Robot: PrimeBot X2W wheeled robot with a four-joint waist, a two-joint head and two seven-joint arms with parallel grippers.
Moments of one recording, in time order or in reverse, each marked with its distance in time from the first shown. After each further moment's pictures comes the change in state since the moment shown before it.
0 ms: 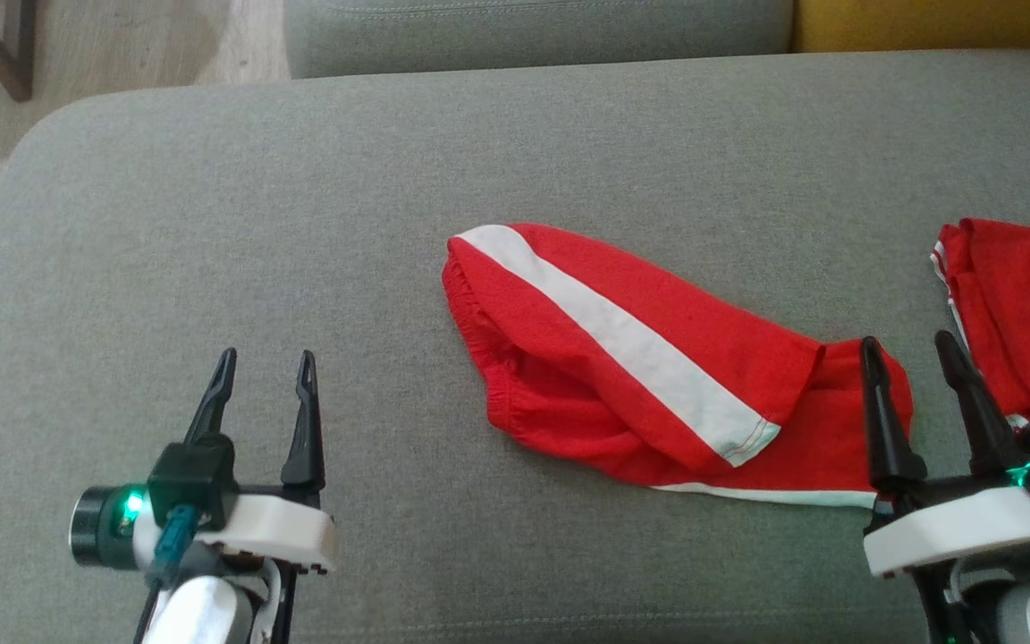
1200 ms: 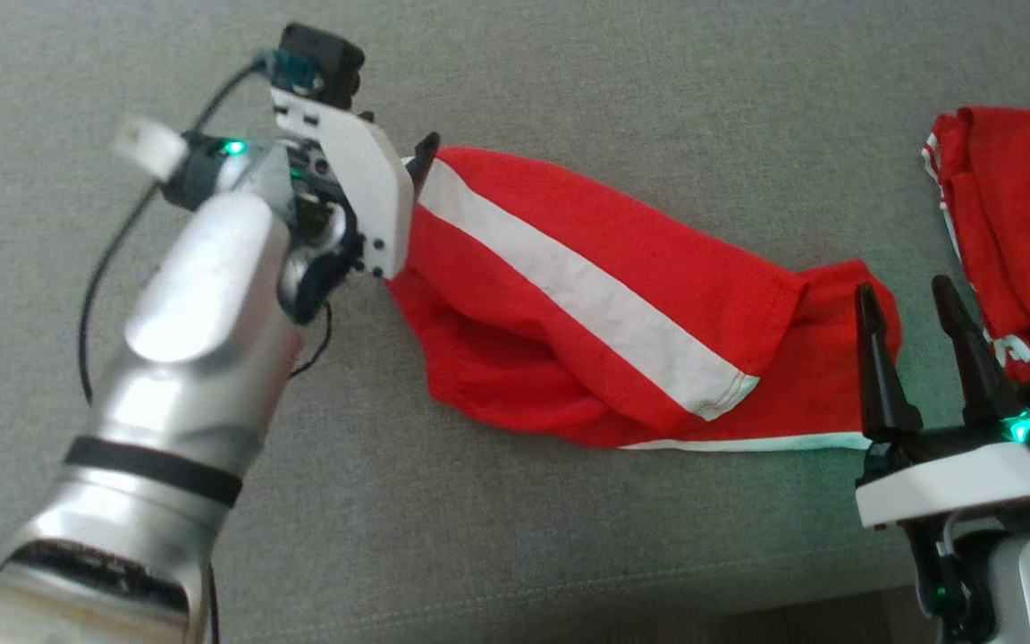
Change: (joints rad) left arm -0.825 -0.137 -0.137 0.614 -0.165 -0.363 0.601; right arm -0.095 -0.006 0.019 0.023 0.024 0.000 -0.026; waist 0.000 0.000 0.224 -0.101
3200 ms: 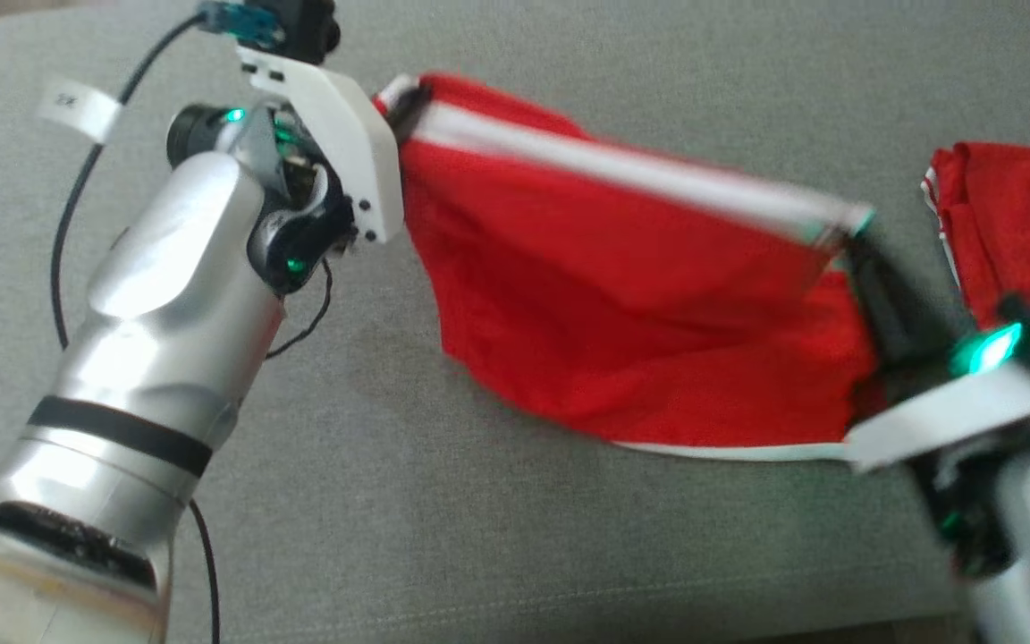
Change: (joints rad) left arm -0.105 0.066 -0.175 0.040 -0.366 -0.039 -0.081; right arm -0.157 -0.163 0.162 0.032 0.148 0.000 0.062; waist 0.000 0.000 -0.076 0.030
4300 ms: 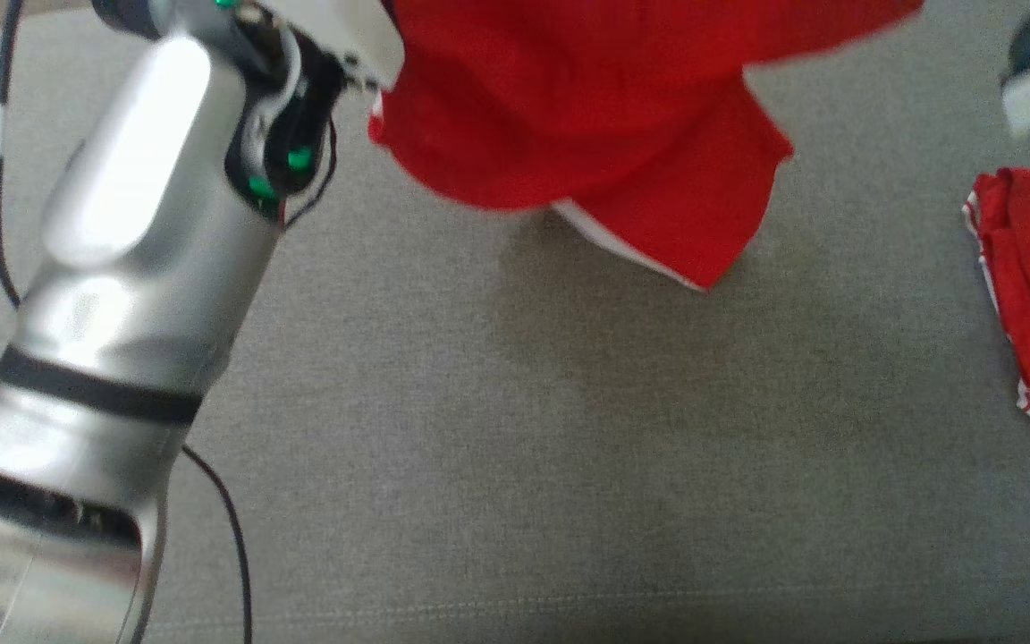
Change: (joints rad) left arm -0.058 0.008 0.100 -0.267 0.061 0.209 -0.303; right arm -0.582 -0.156 0.005 0.142 0.099 0.000 0.063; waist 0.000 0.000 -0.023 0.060
